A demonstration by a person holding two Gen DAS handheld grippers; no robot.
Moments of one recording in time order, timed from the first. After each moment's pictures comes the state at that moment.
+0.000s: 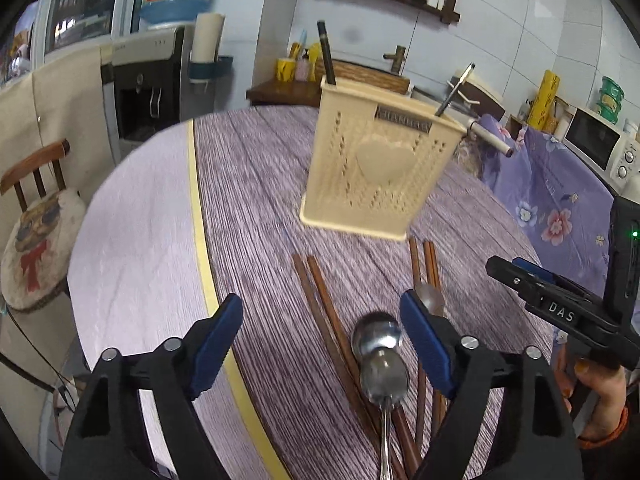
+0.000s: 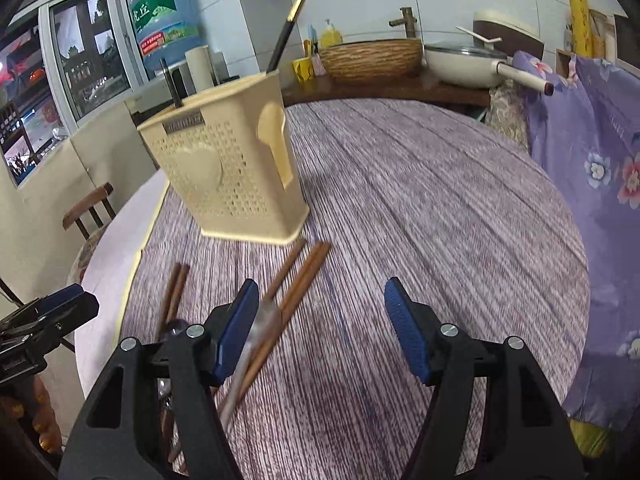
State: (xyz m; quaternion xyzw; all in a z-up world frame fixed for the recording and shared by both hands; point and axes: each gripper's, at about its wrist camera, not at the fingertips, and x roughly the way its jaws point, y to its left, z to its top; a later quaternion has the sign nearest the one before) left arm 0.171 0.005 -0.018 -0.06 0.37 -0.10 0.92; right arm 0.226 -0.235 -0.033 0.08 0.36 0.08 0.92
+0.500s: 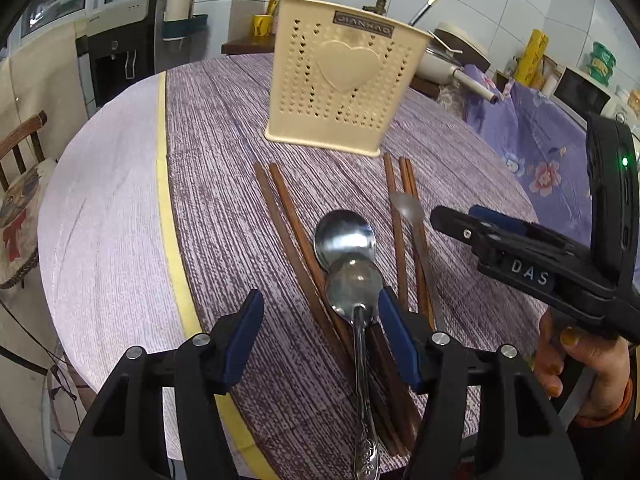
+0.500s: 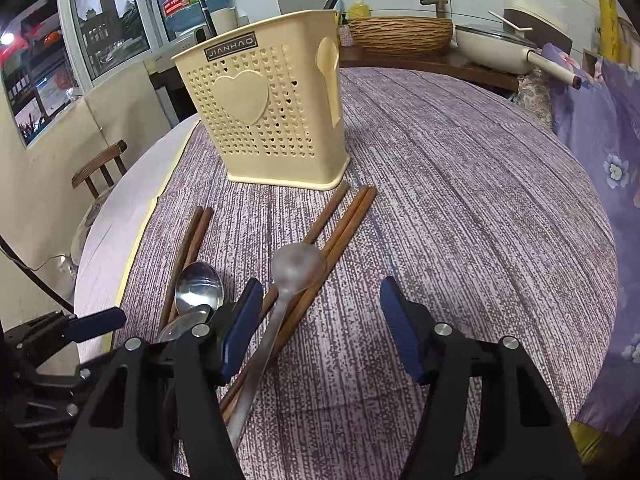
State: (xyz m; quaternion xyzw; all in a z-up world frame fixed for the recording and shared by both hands) left arm 0.145 -0.022 -0.062 -0.04 0.43 -0.13 0.89; right arm 0.216 -0.197 -0.056 0.05 0.40 0.11 0.91
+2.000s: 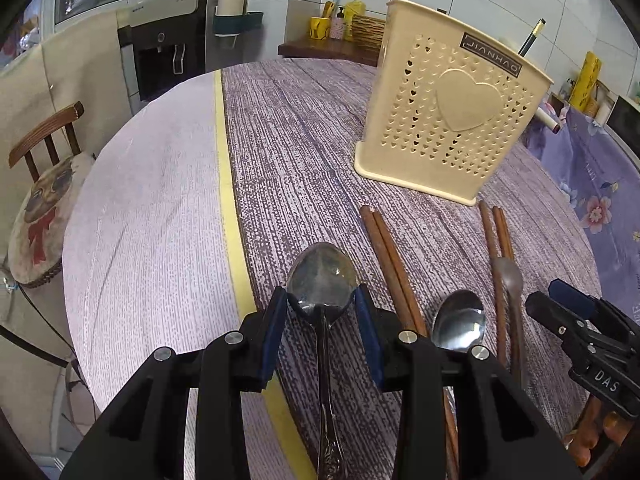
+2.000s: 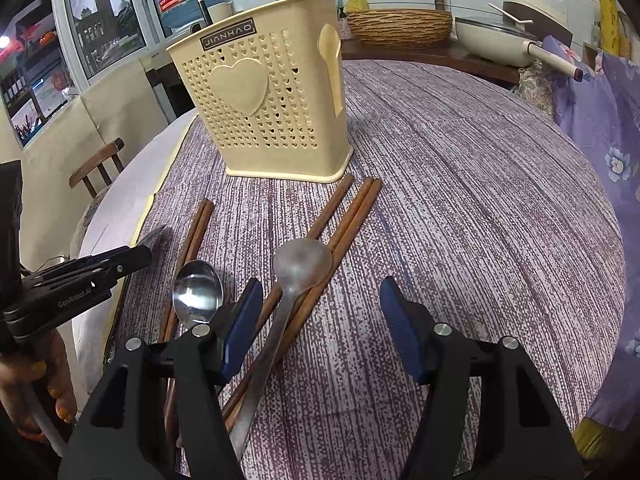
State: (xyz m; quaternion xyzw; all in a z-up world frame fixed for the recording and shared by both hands) left arm 0.200 0.017 -0.065 -0.04 0.43 -0.04 0.90; right arm 0.222 -0.192 -0.063 0.05 0.41 0.11 0.90
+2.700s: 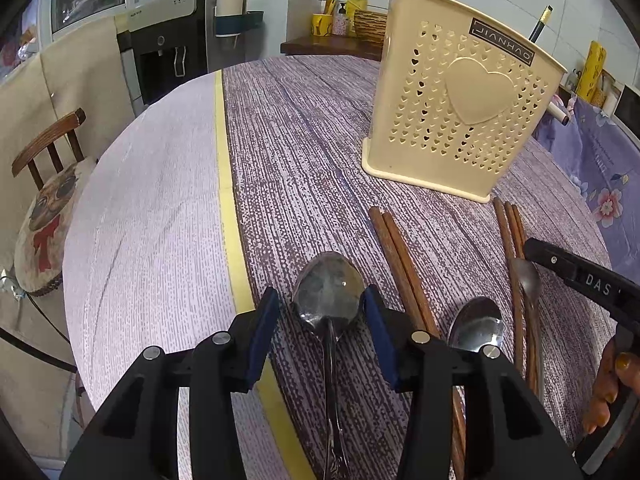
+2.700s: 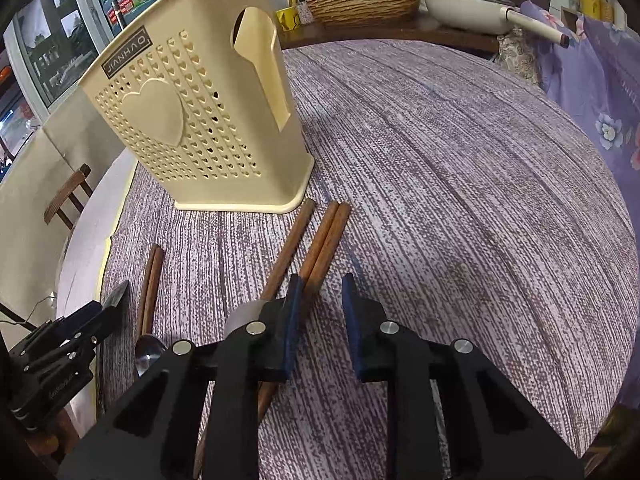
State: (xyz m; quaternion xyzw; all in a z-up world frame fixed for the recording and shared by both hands) left arm 0.209 0.015 -0.069 -0.02 0.43 -0.03 0.90; right arm 0.283 -0.200 -0.074 0.09 0.45 0.06 0.89
